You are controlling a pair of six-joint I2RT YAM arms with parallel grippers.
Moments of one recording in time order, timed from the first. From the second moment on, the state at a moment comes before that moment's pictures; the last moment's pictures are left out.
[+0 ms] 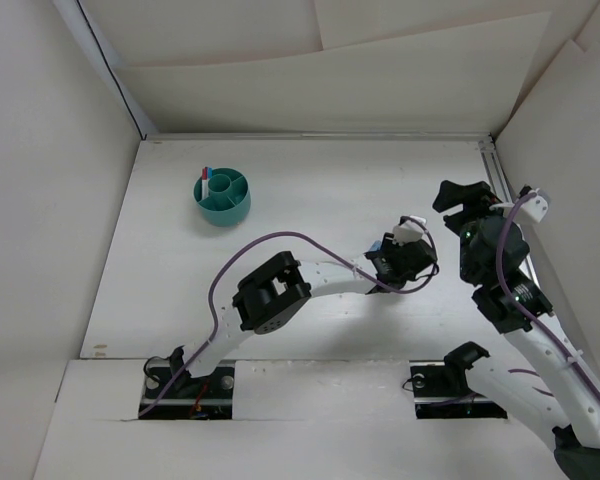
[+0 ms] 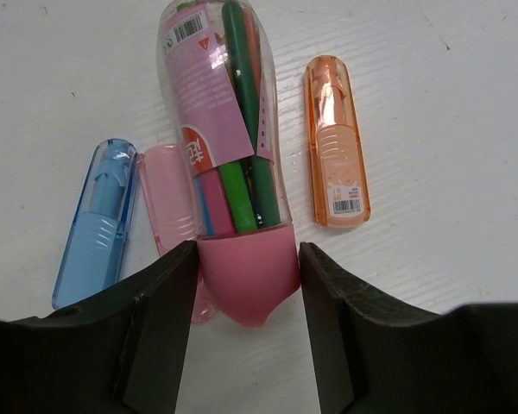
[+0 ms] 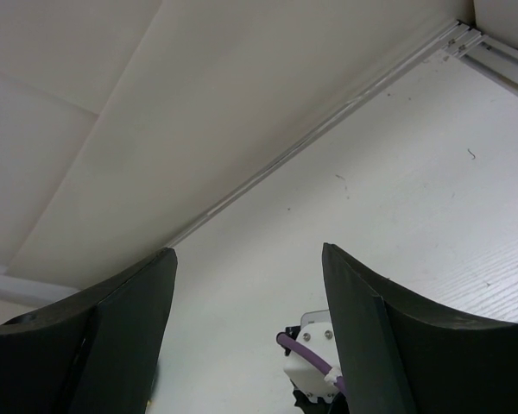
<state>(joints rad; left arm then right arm) -1.19 2.33 1.81 -0.27 -0.57 -0.62 0.48 0.70 0.87 -0.17 0.72 0.67</state>
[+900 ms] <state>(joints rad) -1.19 2.34 1.82 -0.28 -0.58 -0.62 0.48 0.71 0.87 -0.17 0.72 0.67</state>
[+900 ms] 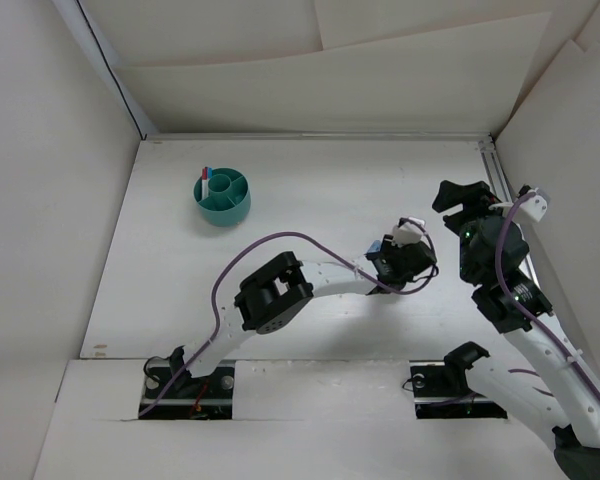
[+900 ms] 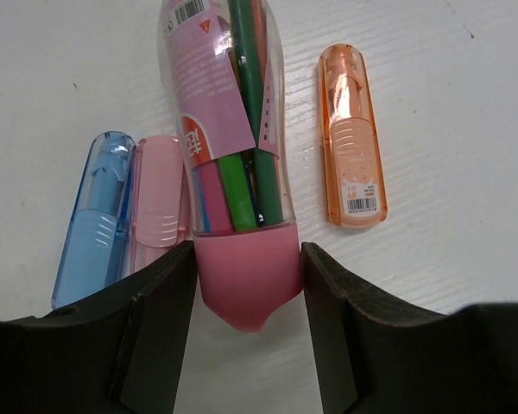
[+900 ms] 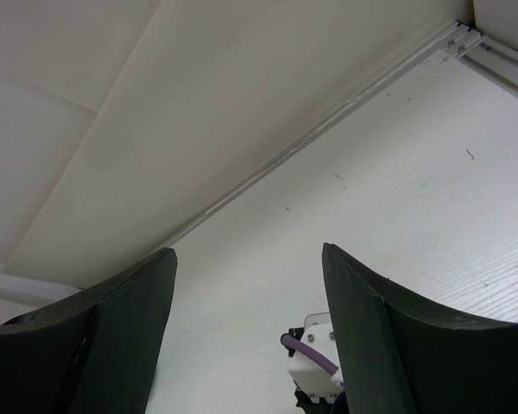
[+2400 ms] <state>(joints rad) -0.61 1.46 1.15 -0.15 -0.08 -0.86 0.47 0.68 0.87 -0.17 0.74 0.65</state>
